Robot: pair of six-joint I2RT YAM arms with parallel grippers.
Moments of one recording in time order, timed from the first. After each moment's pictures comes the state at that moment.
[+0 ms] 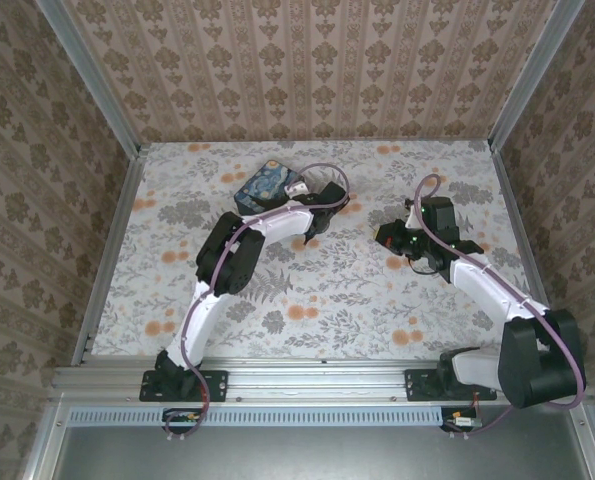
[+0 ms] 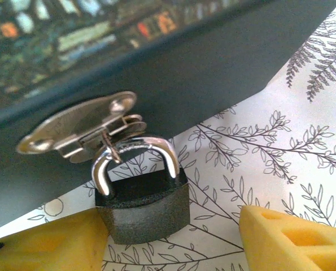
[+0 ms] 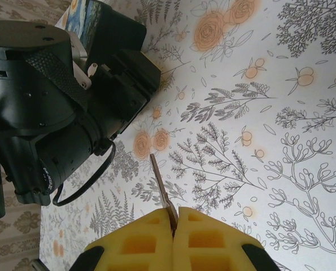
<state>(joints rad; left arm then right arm) -0.78 2.36 1.81 -0.63 -0.63 -1.06 0.15 1.26 0.72 -0.18 -0.48 0.67</state>
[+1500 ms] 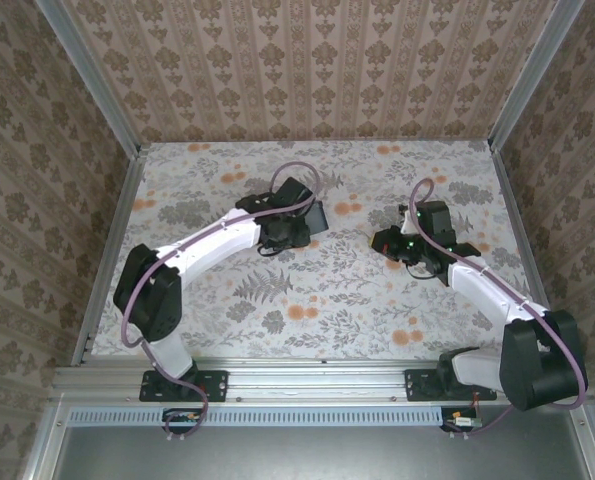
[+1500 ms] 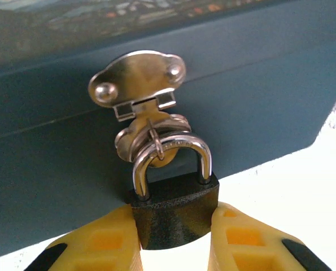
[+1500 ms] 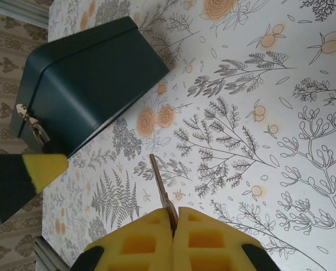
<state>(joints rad) -0.78 1.72 1.39 -0.79 -0.02 -0.77 0.18 1.25 0.70 -0.20 -0.51 0.66</state>
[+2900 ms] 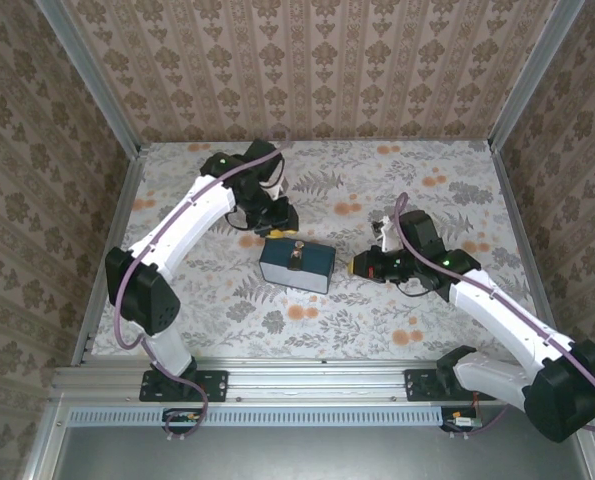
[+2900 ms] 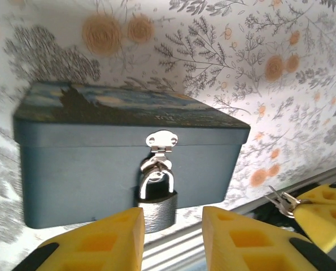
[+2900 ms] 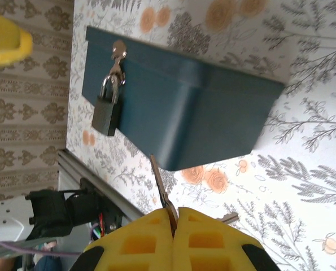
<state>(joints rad) -0.62 1.74 1.75 -1.27 0.36 -0.53 0.43 1.08 0.77 -0.49 -0.54 0.68</state>
